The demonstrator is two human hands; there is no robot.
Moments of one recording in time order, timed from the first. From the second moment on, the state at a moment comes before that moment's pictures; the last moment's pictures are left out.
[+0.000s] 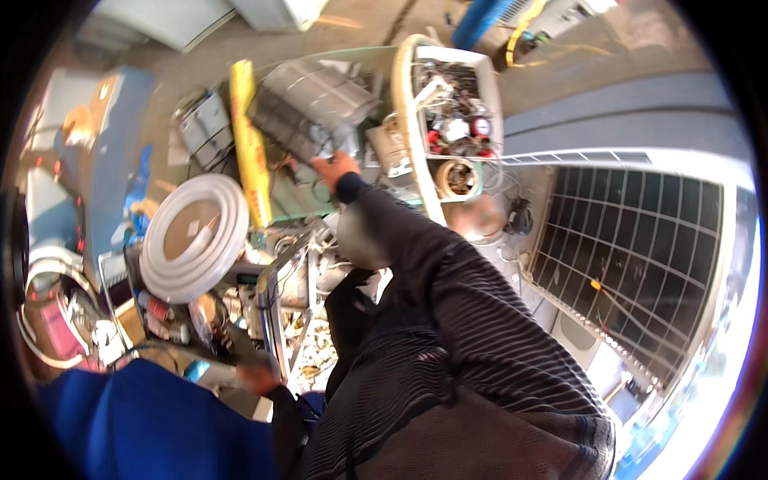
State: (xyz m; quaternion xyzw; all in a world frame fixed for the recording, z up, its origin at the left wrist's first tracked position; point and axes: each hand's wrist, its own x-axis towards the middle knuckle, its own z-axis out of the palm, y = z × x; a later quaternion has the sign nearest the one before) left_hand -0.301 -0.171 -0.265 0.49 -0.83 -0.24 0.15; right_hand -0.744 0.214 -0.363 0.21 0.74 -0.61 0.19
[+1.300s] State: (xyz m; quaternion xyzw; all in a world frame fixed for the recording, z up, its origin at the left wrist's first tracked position) left_hand -0.316 -0.222 -0.273 0.55 -0.78 -0.28 -0.09; right_hand -0.485 0.395 -0.334 0.41 0.65 -0.50 0.41
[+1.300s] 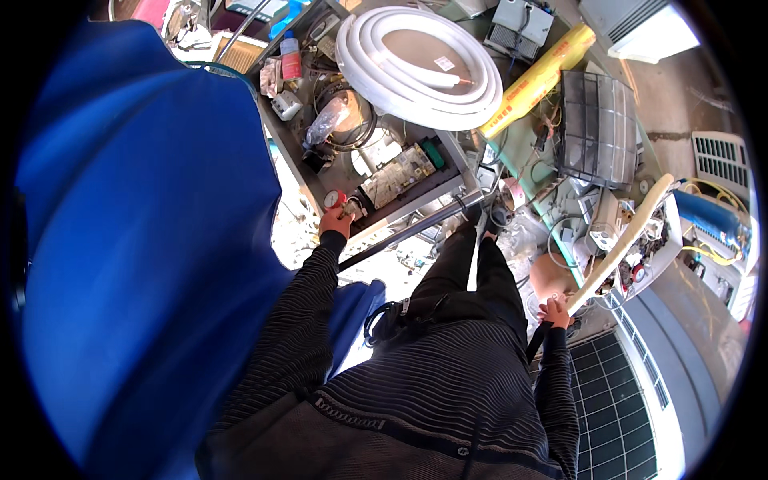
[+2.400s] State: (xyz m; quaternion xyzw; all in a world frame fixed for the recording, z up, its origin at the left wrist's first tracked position) left_hand -0.551 -0.344 -0.364 0.49 -0.76 0.42 0.02; right_hand -0.441 0.346 -0.242 0.43 0.79 -0.42 0.14
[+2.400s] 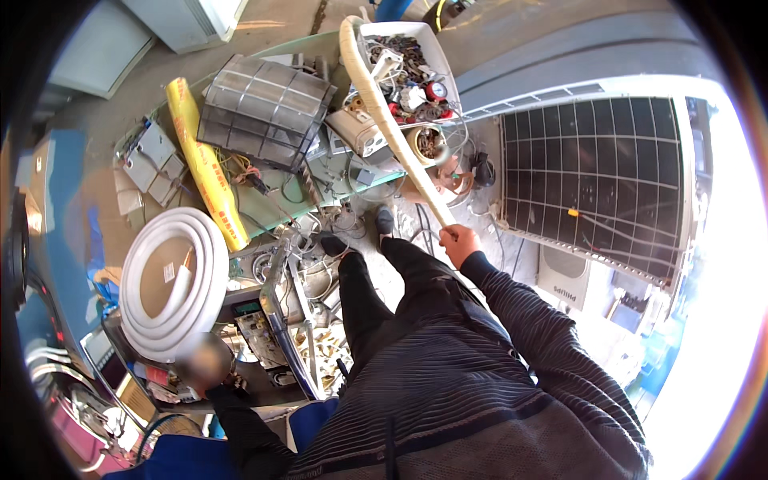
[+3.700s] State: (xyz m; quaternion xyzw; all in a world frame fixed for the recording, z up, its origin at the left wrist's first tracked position) left_hand -0.456 -0.177 -0.305 0.23 -0.91 -0.33 -0.05; right_hand -0.661 0.493 -0.373 0.50 0.47 -0.72 -0.06
